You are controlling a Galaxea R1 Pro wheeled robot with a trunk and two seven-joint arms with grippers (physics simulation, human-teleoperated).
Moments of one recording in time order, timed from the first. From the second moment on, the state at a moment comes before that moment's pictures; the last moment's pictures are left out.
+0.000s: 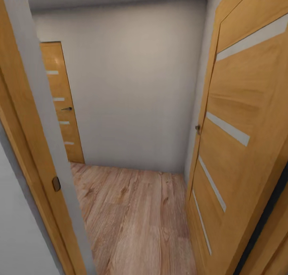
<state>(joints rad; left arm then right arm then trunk) -0.21 -0.01 0.04 -0.01 0.21 -0.06 0.19 -0.18 0.00 0.01 0.03 0.06 -0.21 -0.06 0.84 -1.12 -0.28</state>
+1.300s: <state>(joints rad) -0.21 -0.01 0.04 -0.01 0.21 -0.06 0.19 -0.18 -0.01 0.01 0.03 0.06 -0.21 -0.06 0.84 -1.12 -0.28</state>
